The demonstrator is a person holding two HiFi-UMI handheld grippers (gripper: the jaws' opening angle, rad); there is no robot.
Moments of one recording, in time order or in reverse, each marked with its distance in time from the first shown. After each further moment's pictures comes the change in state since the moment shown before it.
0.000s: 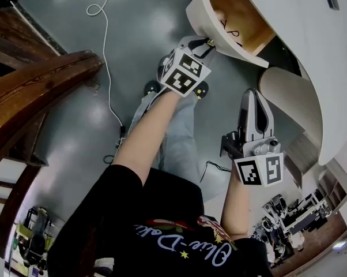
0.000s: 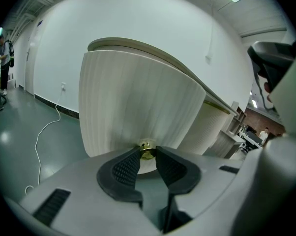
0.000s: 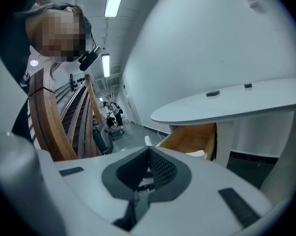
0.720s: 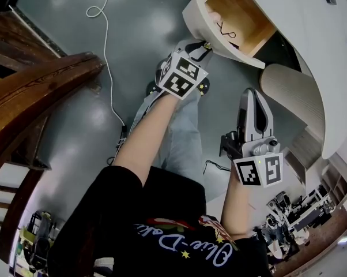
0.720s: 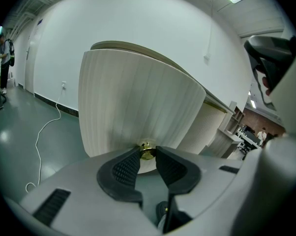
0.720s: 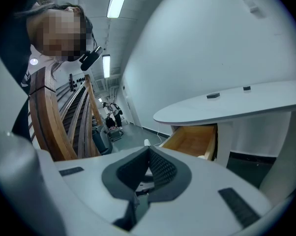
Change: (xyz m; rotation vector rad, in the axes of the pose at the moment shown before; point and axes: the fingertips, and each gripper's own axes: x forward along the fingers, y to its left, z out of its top) left arm -0.013 -0.004 -0.013 0.000 0.006 -0.016; right arm -0.004 0.015 0.001 -0.002 -0.018 -0.018
